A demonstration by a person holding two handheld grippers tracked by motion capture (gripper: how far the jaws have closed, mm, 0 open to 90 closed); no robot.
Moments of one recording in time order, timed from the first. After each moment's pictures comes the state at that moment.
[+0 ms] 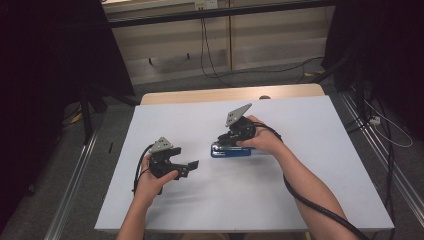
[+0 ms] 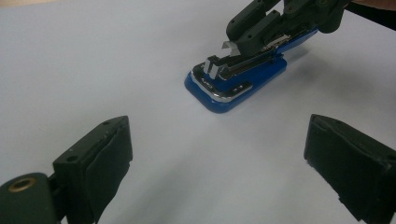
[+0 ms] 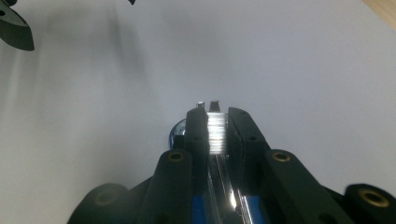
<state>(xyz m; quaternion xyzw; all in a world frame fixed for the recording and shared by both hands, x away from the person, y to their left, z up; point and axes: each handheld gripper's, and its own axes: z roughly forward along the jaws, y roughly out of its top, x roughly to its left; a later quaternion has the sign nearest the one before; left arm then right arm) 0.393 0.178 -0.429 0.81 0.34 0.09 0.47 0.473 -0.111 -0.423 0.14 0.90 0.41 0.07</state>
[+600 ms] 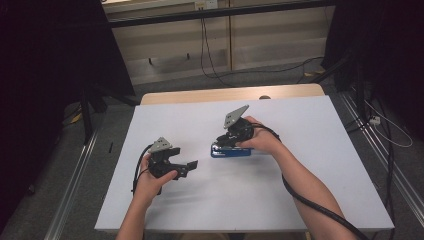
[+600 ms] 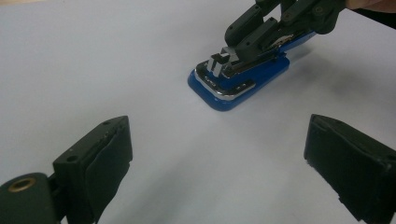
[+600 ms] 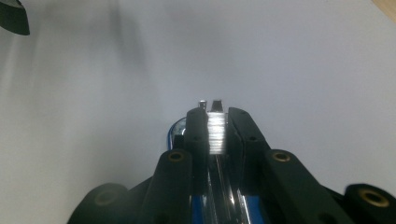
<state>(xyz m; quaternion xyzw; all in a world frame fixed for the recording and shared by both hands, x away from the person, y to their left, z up) 0.393 0.180 -0.429 0.80 0.34 0.09 0.48 0.475 -0.108 -0.427 0.13 0.90 0.41 0.07</state>
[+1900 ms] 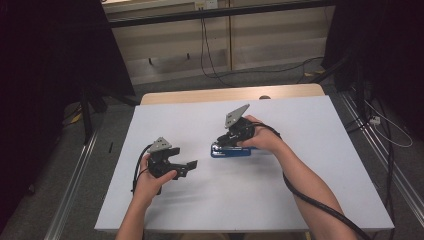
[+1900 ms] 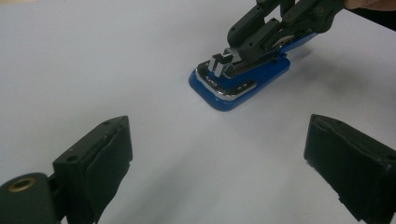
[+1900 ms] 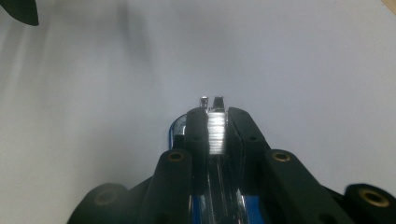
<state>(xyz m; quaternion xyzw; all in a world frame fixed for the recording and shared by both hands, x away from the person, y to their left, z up) 0.394 0.182 -0.429 0.80 0.35 0.09 0.48 0.479 -0.110 -0.429 0.11 0.90 0.41 0.06</state>
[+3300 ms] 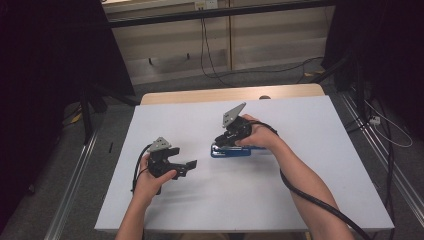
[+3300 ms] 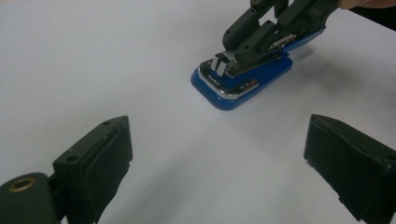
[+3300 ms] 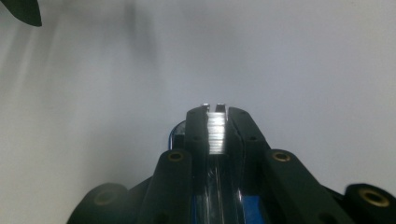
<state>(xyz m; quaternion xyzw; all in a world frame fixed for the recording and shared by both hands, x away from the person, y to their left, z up) 0.396 0.183 -0.430 0.80 0.35 0.09 0.47 0.488 -0.104 -0.431 0.09 0.91 0.41 0.04</state>
